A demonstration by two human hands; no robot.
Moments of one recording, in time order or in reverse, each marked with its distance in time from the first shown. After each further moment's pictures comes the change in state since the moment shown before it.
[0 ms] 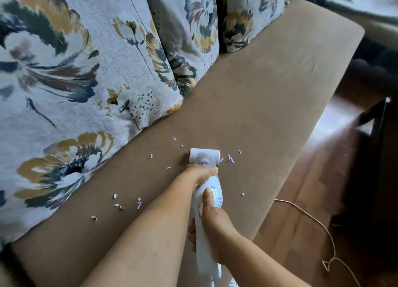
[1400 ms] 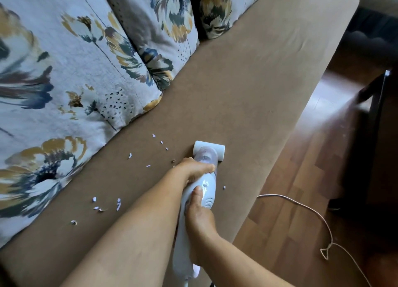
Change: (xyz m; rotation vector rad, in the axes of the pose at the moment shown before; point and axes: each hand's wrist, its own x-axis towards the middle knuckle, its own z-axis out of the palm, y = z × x) left_hand 0.001 0.038 0.051 0.215 -0.016 0.021; right_hand -0.005 -0.009 -0.053 0.083 0.034 -0.104
